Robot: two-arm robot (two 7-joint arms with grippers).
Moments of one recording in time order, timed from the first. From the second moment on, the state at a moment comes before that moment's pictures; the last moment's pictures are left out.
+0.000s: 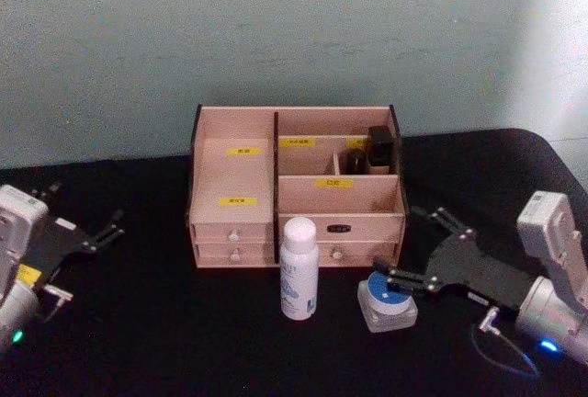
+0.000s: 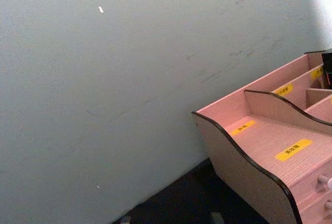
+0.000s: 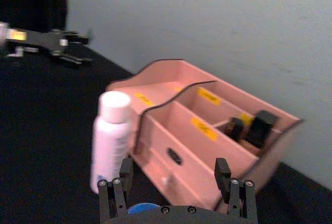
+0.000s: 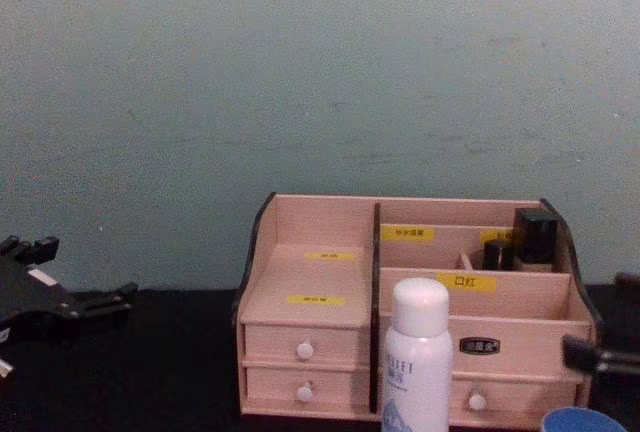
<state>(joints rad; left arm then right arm) -0.20 0.60 0.45 -1.41 -0.25 -0.12 0.03 0.08 0.69 -0.40 -1.55 0.43 -0.21 0.43</state>
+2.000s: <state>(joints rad) -0.20 0.60 0.45 -1.41 -0.25 -0.12 0.03 0.32 0.46 -0.54 -1.31 0.42 -0.08 0.67</state>
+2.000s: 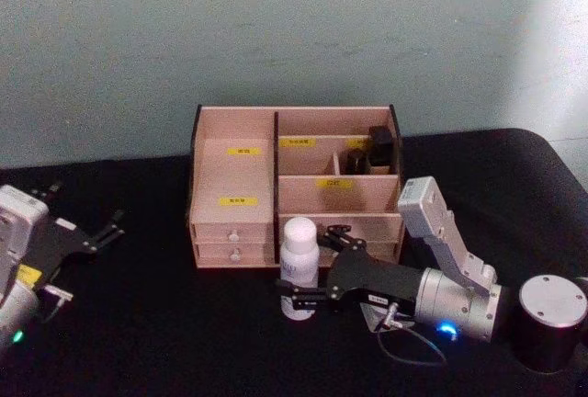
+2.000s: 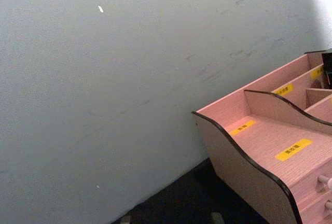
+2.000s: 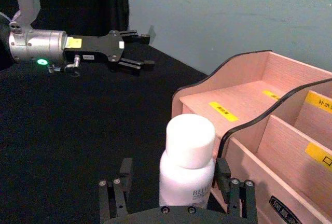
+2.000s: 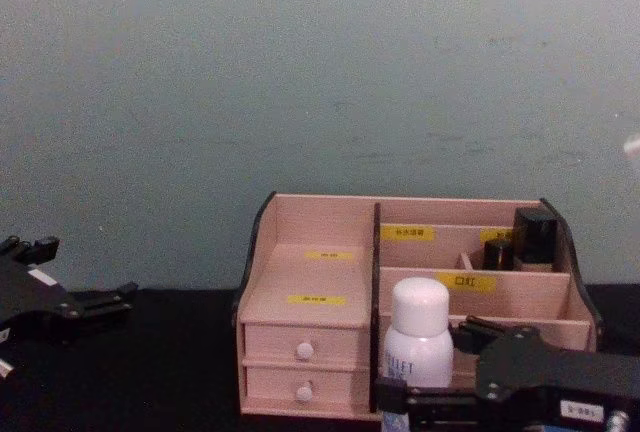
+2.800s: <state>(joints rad) -0.20 0.60 0.45 -1.41 -0.25 -0.12 0.03 0.35 0.44 -0.54 -1.27 0.41 -0.06 0.65</state>
